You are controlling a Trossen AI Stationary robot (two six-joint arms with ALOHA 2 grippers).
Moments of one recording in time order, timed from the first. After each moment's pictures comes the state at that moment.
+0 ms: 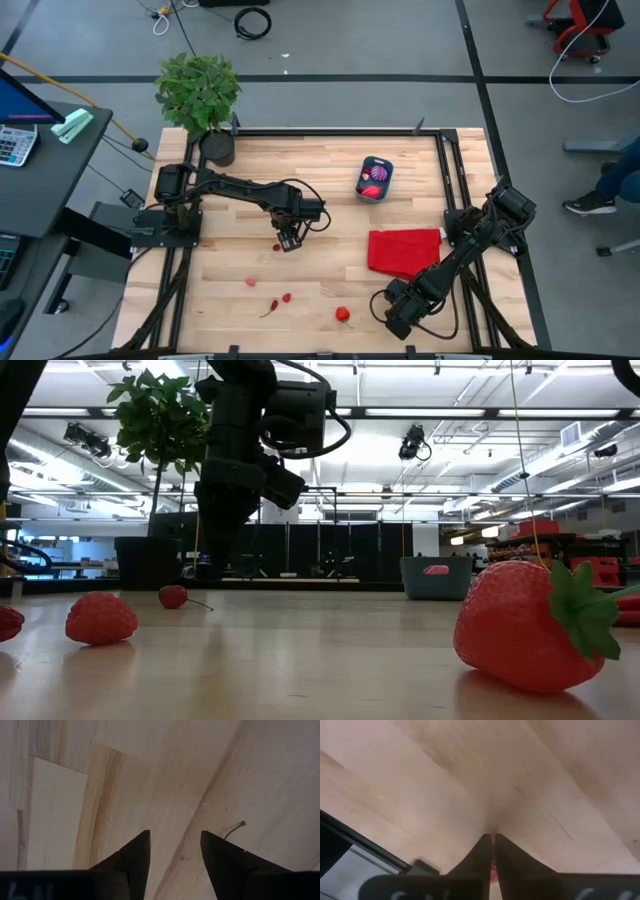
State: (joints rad) left arm -0.01 1.91 1.34 -0.99 0.00 -0.36; right arm 0.77 1.79 0.99 -0.55 -0.30 1.62
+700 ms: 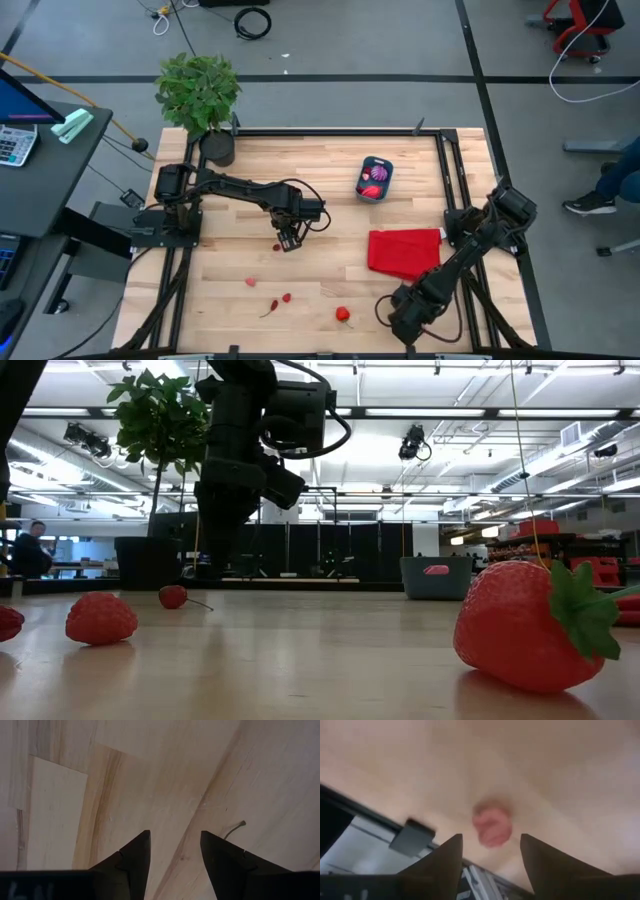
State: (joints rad) left arm -0.01 1.91 1.34 -0.99 0.00 -0.36; right arm 0.79 1.79 0.99 -0.54 -0.46 1.71
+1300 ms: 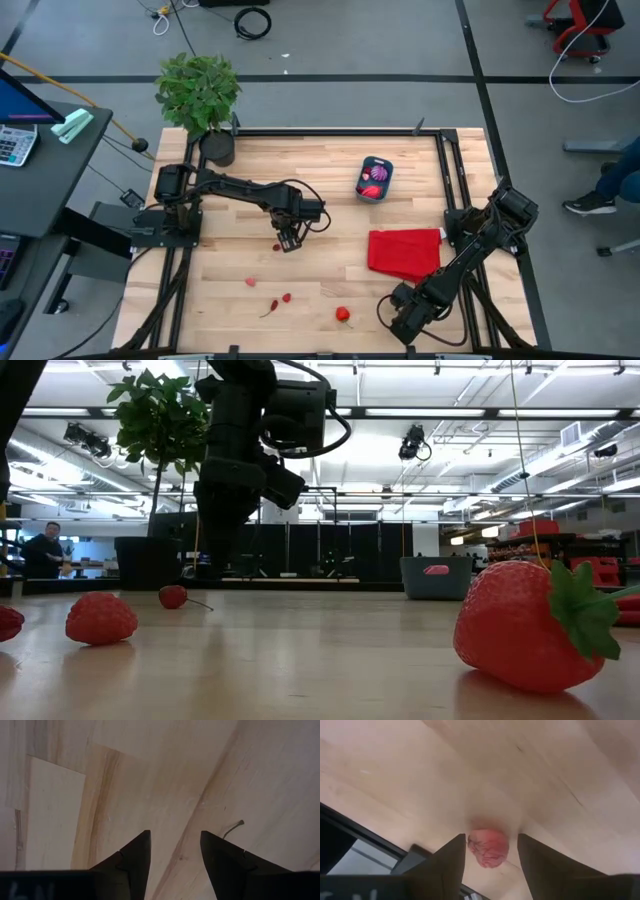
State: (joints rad) left arm -0.01 1.91 1.34 -0.99 0.00 -0.36; right arm 0.82 1.79 0.99 -0.54 -0.30 1.73
